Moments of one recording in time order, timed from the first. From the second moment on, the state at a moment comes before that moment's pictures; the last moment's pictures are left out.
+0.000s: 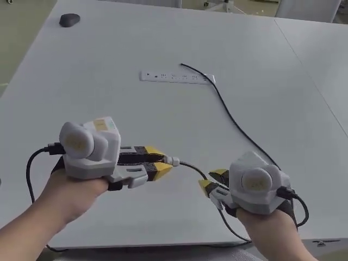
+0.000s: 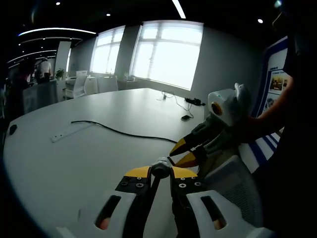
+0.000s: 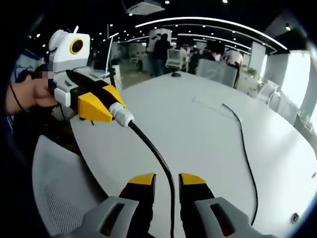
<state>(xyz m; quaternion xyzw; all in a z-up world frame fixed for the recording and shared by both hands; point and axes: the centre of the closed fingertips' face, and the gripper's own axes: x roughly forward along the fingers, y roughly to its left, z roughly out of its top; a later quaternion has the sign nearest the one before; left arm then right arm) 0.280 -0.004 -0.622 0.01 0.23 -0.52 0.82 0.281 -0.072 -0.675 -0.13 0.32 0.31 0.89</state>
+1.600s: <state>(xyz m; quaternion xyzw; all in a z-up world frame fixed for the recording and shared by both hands) 0.275 -0.016 -0.620 0.01 0.23 -0.52 0.82 0.281 -0.026 -0.639 -0.36 0.19 0.42 0.81</state>
